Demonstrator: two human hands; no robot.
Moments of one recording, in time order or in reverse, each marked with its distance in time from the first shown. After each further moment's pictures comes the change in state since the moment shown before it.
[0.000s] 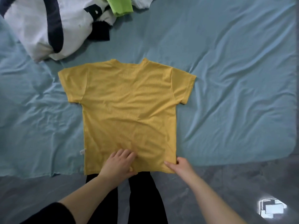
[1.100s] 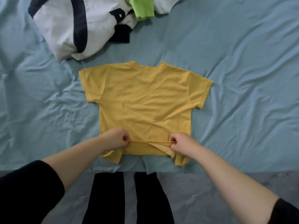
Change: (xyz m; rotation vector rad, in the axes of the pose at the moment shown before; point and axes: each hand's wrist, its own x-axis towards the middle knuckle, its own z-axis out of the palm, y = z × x) left_hand 0.042 -0.085 -0.079 -0.315 -0.256 -0.226; right_hand 0.025 -0.108 -0.007 -0.722 -0.107 -0.378
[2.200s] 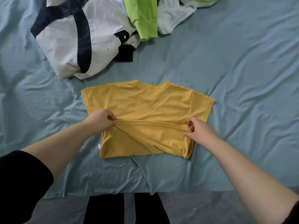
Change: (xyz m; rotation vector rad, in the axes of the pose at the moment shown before) left_hand 0.027 -0.040 -0.111 -0.204 0.346 -0.110; right_hand 0.033 0.007 -0.091 -0.026 0.342 0.088
